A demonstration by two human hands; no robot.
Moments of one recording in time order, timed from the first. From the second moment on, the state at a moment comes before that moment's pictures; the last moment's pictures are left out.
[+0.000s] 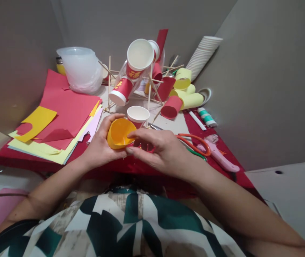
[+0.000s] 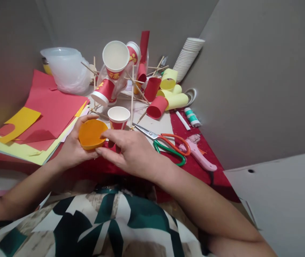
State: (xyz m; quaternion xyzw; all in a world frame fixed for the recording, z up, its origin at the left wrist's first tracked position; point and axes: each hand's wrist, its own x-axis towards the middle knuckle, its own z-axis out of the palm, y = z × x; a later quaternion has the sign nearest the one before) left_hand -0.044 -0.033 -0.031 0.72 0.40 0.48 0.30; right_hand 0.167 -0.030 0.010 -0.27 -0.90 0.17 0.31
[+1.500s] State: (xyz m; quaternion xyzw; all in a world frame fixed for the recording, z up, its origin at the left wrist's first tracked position) left_hand -0.097 -0.062 -0.044 0.70 0.47 0.42 0.34; right_hand 0.189 -0.014 0.019 -0.31 -0.87 0.21 0.34
